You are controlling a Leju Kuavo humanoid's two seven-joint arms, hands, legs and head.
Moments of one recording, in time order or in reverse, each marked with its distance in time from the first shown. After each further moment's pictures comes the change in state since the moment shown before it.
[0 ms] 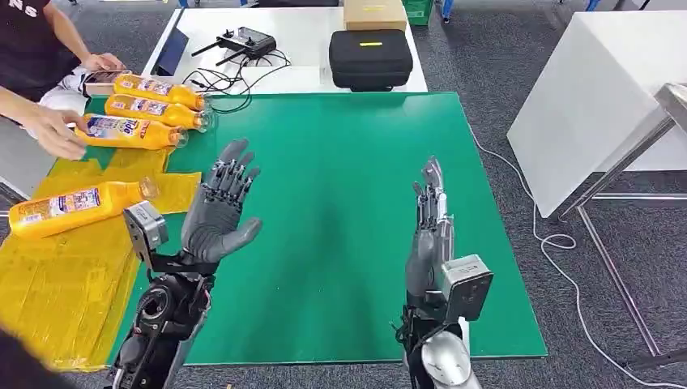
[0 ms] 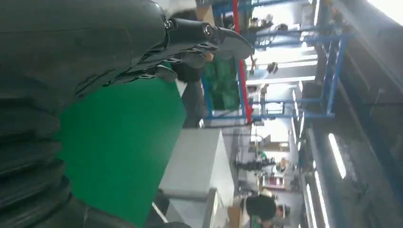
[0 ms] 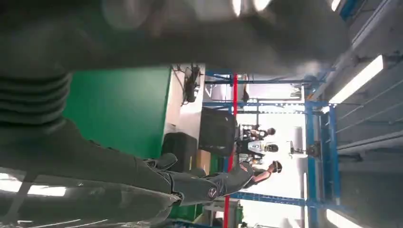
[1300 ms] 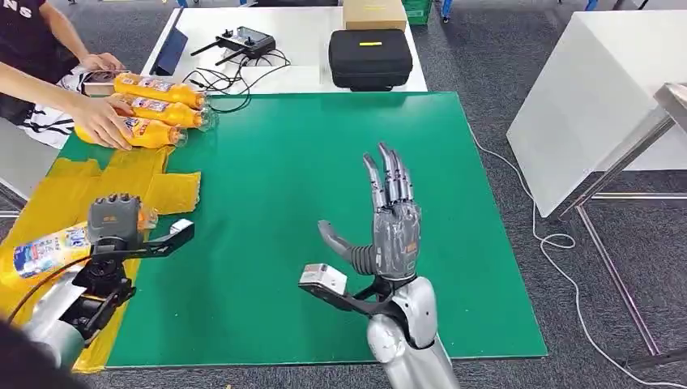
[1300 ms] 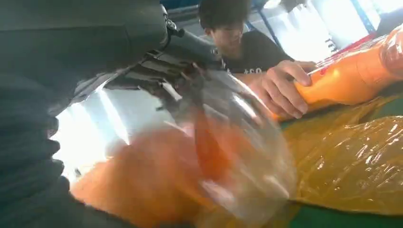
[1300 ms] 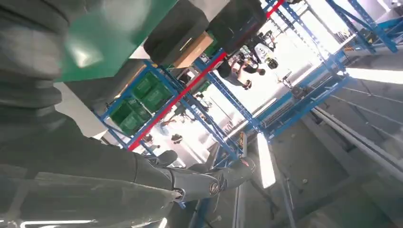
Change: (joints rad) left arm -0.380 0.374 -0.151 0.911 -1.575 0.566 0.694; right arm -0.142 0.146 -0.066 0.315 1.017 -0.366 0.052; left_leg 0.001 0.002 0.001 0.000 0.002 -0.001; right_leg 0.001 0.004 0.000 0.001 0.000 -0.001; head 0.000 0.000
